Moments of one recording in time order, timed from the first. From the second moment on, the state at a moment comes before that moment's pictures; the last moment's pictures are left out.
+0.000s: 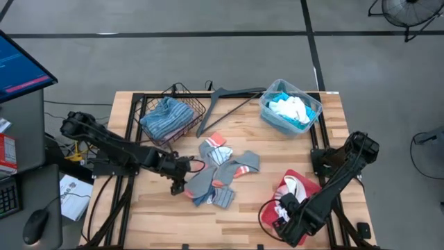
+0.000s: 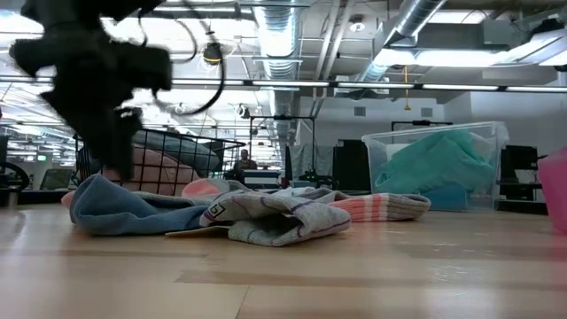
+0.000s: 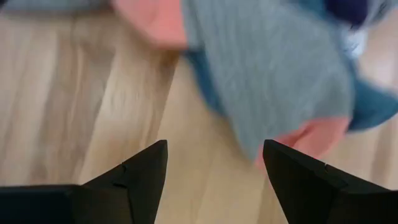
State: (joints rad) left arm -0.33 1.36 0.67 -0.44 -0.13 -0.58; right arm 0.88 1.76 1.36 -1.12 -0.06 1.96
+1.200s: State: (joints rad) left arm -0.48 1.54 0.55 -0.09 -0.25 -0.68; right arm 0.88 1.76 1.36 -1.12 -0.05 1.96
